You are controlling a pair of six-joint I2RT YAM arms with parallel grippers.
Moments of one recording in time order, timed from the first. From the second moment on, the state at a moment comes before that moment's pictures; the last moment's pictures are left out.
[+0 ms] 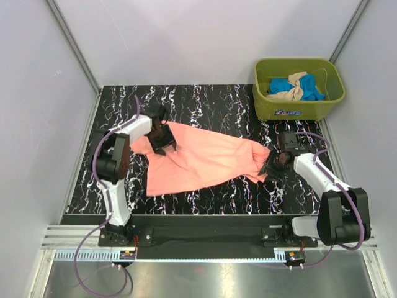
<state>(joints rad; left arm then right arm) -0.25 1.95 1.34 -0.72 0.12 -0.71 0.12 1.31 0.75 -0.65 -0.14 0.68</state>
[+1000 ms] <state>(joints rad) -0.12 1.19 0.59 -0.78 0.02 -0.82 0.11 1.31 0.85 -0.75 -0.20 0.58</state>
